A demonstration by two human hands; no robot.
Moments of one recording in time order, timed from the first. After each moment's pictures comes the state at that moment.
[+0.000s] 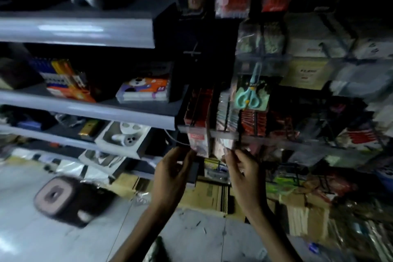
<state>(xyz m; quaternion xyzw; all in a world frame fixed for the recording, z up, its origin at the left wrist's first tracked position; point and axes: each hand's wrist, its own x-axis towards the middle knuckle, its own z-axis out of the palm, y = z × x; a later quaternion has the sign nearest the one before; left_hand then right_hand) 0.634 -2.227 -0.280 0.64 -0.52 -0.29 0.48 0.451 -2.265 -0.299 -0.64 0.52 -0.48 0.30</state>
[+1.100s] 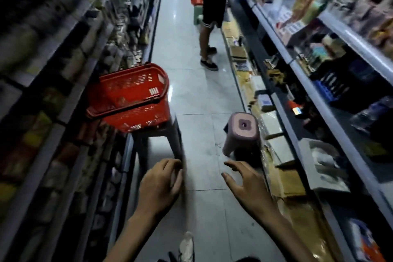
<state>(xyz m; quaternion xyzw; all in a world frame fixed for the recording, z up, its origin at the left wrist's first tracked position) 1.032 -1.635 -0.364 0.95 -0.10 0.06 0.29 1.010 -1.897 -0.361 -0.93 0.02 0.00 0.38</state>
